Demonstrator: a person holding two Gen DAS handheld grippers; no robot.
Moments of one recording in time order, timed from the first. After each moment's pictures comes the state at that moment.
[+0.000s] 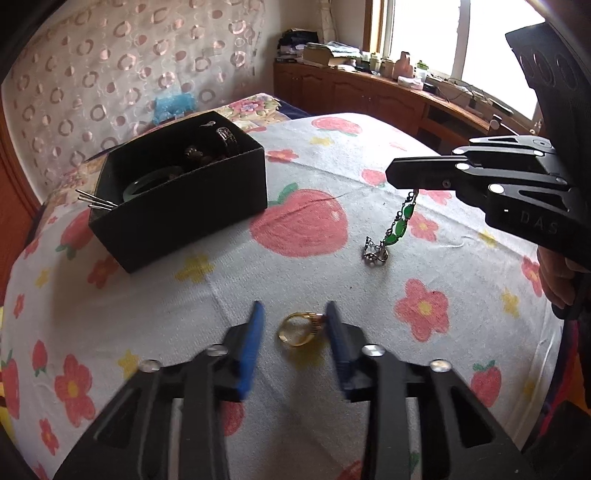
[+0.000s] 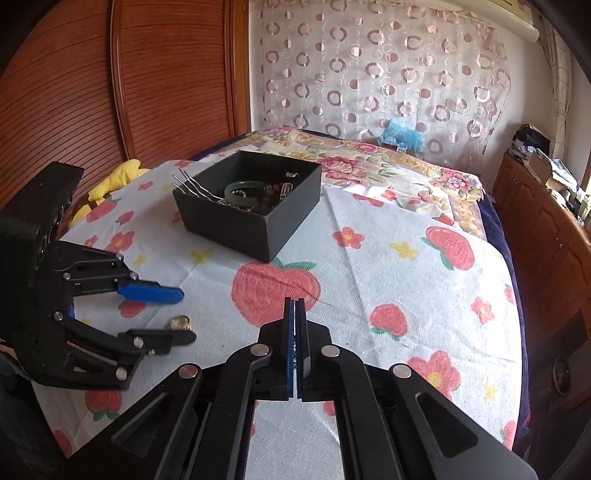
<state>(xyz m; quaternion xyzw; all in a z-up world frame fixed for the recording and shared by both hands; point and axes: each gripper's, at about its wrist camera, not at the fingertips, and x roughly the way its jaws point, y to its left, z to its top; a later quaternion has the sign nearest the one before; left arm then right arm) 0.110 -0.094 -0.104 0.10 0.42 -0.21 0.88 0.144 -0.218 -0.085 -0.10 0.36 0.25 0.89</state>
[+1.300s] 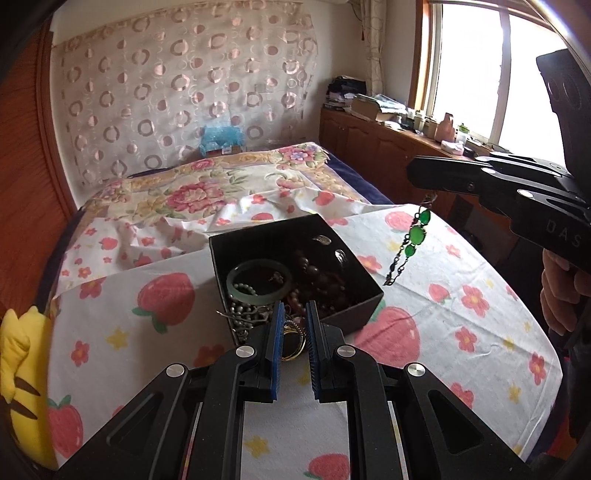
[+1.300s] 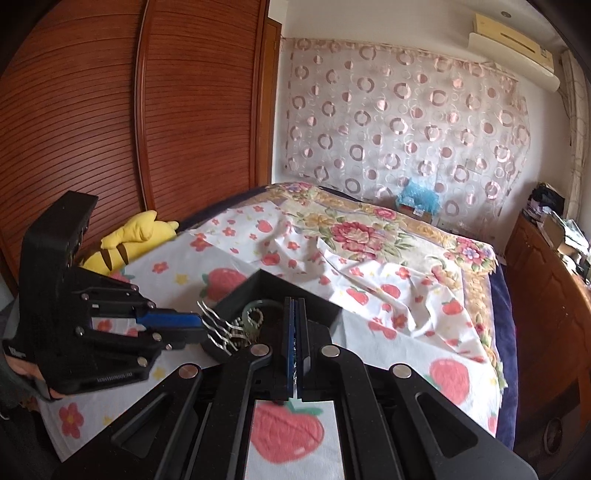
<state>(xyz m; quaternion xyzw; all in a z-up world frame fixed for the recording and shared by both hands) 0.167 -0.026 -0.028 0.04 0.35 -0.15 0.92 0.207 -0.156 0.015 -0.12 0.27 0.30 0.91</state>
